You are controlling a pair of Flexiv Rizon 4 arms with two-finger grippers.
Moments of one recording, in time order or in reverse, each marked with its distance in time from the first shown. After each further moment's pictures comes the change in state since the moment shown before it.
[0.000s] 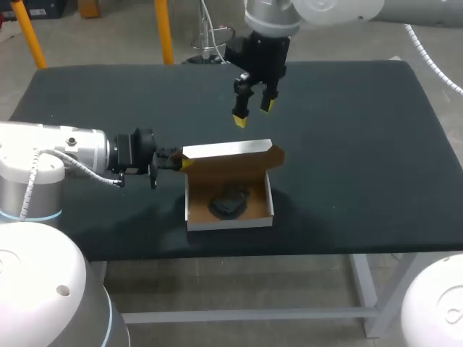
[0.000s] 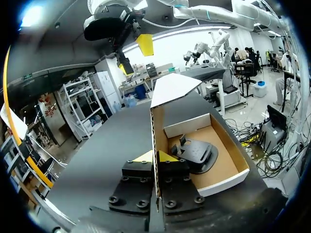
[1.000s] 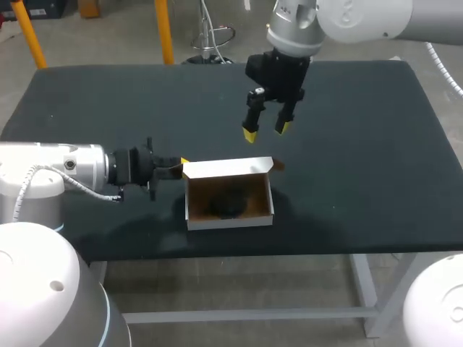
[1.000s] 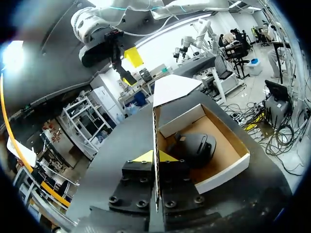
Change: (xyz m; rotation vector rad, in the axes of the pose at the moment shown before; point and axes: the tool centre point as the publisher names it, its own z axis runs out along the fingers) left arm 0.017 0.003 0.000 0.027 -0.041 0.232; right arm 0.006 -0.038 0.025 -0.008 0.103 0.206
